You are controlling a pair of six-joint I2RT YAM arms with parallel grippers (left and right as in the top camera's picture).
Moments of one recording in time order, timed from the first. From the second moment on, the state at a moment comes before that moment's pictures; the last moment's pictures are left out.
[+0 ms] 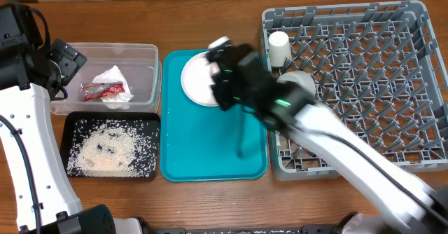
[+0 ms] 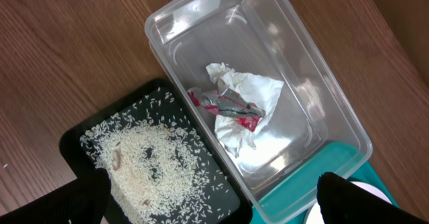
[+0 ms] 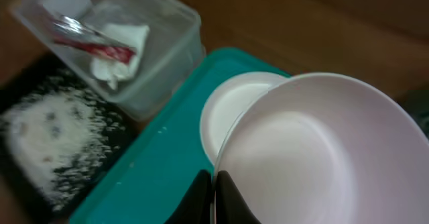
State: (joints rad) left arm 0.32 1.58 1.82 -1.33 -0.17 -0.66; right arm 0.73 1.51 1.44 -0.63 -0.01 0.14
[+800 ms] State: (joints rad) left arm 0.32 1.58 1.82 -1.33 -0.17 -0.66; right arm 0.20 0.92 1.43 -1.17 -0.52 0.37
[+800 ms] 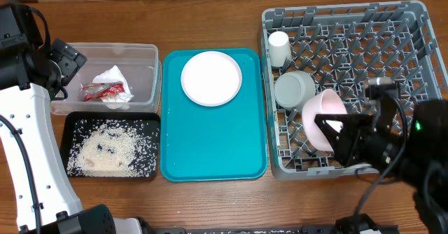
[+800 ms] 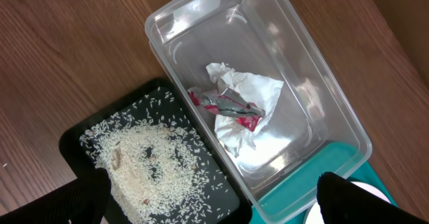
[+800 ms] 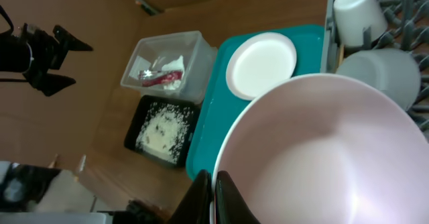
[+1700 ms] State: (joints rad) left arm 0.32 1.58 1.82 -1.33 -0.17 -0.66; right arm -0.27 1.48 1.12 -1.39 -1.40 -0.38
